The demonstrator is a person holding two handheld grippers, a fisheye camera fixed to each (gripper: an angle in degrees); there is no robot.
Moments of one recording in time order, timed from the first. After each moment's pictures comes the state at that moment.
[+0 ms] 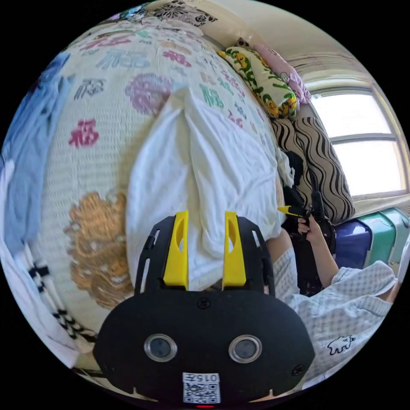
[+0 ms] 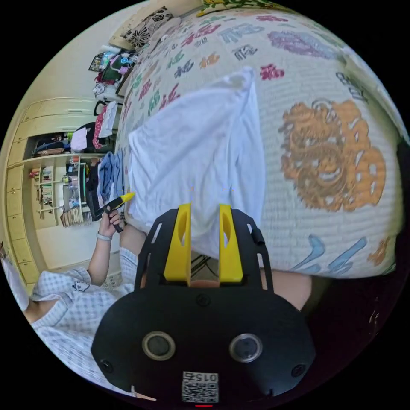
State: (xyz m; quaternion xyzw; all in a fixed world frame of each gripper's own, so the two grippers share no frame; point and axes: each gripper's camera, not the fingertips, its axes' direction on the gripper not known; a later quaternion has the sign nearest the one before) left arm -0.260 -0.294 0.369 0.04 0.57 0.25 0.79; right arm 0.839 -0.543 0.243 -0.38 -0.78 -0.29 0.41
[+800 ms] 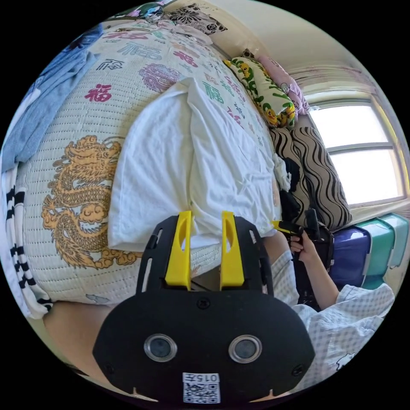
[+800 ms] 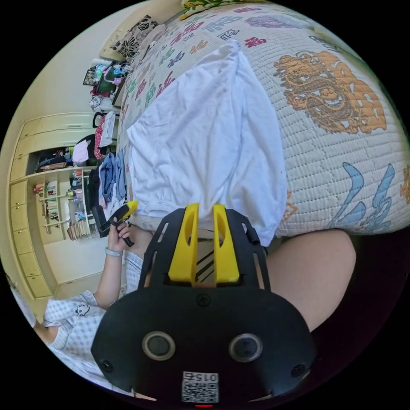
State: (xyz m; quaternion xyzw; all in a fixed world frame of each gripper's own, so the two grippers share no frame) left arm -0.302 -0.207 0.372 0.06 0.58 0.20 0.78; right arm 0.832 -0.484 0.186 -0.41 -0.78 -0.23 0.41
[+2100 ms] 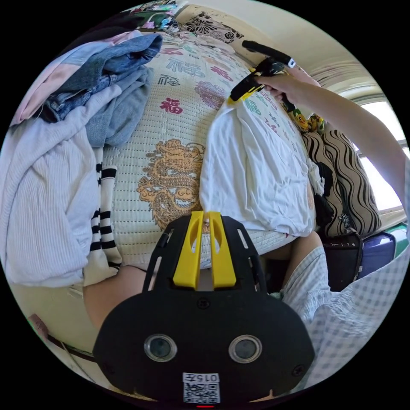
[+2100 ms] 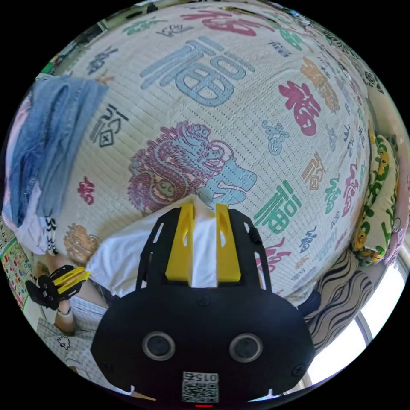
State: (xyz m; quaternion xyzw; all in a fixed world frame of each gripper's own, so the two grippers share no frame) left arm -0.328 -0.115 0.420 0.10 0.49 0.16 0.85; right arm 0.586 -0.667 -0.378 -0.04 -0.54 -0.66 0.53
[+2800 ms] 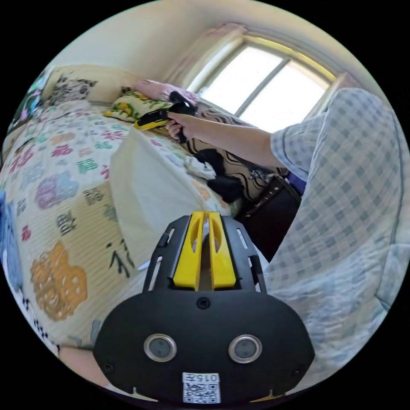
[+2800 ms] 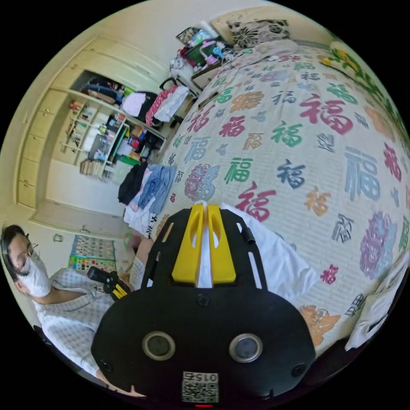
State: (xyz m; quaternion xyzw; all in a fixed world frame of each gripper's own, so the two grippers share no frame) left arm -0.164 0.094 0.285 0.30 0.60 0.41 0.62; right arm 0.696 -0.818 0.038 -0.18 -0.87 -0.34 0.31
